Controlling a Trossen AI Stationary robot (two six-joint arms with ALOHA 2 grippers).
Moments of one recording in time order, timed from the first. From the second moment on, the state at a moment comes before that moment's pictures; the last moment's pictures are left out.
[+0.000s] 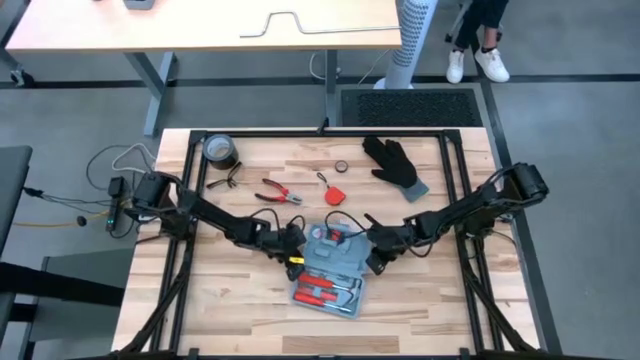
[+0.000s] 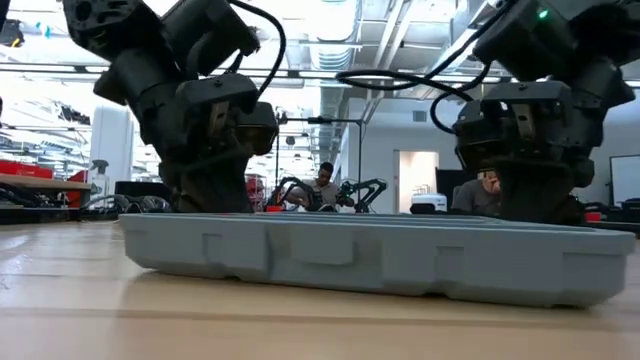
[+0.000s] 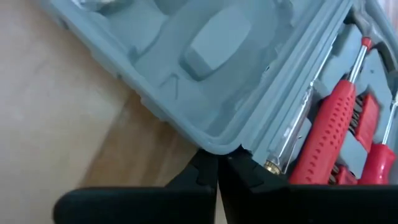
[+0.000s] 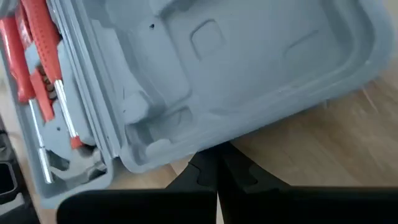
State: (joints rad) left arm -0.23 1.76 0.75 0.20 0.01 -0.78; right arm 0.23 1.57 0.53 0.13 -0.08 1.06
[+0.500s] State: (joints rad) left arm -0.32 1.75 0.75 0.20 -0.02 -0.89; right arm 0.06 1.57 0.54 0.13 -0.12 0.89
